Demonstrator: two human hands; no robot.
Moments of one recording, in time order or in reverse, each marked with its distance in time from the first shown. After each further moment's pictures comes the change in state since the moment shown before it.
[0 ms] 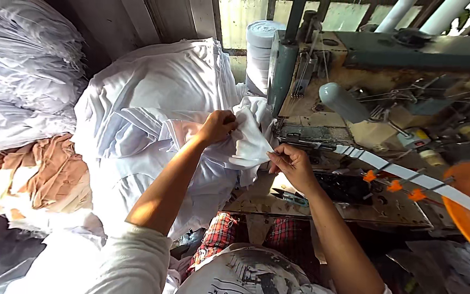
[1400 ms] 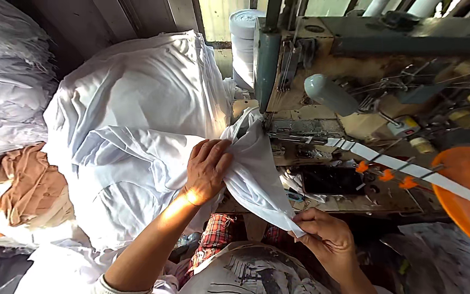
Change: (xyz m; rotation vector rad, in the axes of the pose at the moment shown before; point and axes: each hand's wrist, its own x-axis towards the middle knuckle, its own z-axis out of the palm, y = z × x) left_hand -0.096 0.024 0.059 0.625 0.509 0.658; right_hand -0.140 -0.025 -0.017 0.037 0.120 -0.261
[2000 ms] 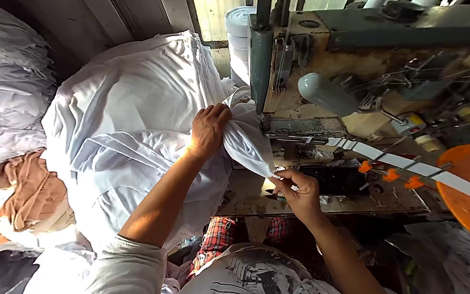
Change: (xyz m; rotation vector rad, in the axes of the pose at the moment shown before) left_hand 0.061 -0.064 0.045 -0.064 -0.214 -0.132; right_hand 0.063 0.063 0.025 -0.144 0.103 0.032
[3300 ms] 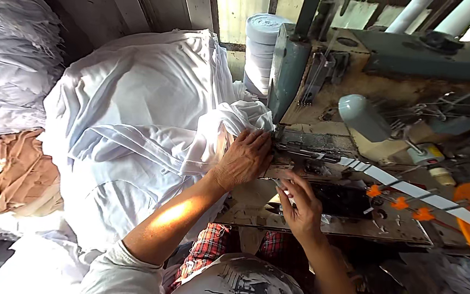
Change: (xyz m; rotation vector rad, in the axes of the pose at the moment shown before) left_hand -0.012 0.062 0.014 -0.012 -0.209 0.127; right_hand -0.004 0.013 0.005 -0.529 0.025 -0.234
